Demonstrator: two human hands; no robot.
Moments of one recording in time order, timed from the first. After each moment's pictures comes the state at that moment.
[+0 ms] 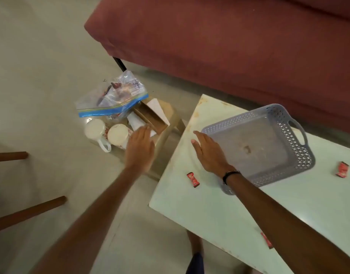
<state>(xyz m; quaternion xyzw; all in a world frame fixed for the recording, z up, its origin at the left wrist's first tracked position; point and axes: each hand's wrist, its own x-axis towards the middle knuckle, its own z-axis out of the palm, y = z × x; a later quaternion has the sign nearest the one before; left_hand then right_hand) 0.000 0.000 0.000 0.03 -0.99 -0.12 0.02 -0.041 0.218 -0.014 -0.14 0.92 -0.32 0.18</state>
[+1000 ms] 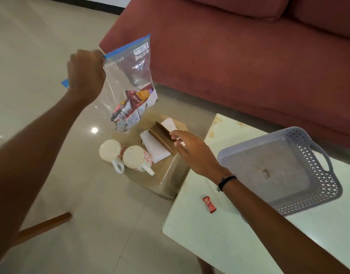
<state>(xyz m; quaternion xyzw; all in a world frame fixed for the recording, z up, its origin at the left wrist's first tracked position) -0.183 -0.158 0.159 0.10 -0.98 0.08 0.15 -0.089 0.122 0.046 -0.23 0.87 -0.41 0.16</state>
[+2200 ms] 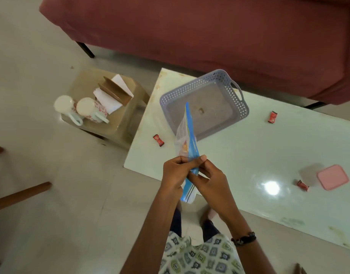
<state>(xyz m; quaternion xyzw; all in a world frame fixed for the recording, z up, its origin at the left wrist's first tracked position) 0.161 0.252 0.130 0.39 -0.59 -0.66 -0.25 0.190 0.350 0.141 0.14 0.77 -0.58 0.22</state>
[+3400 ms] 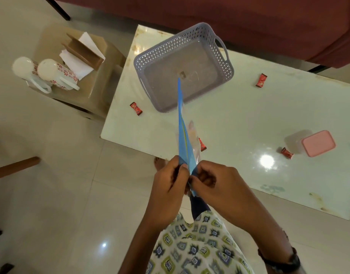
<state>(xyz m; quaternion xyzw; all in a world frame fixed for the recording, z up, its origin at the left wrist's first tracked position) 0.261 0.321 0.165 0.19 -0.72 -0.63 -0.20 0.243 0.451 0.187 0.07 0.78 -0.51 0.35</state>
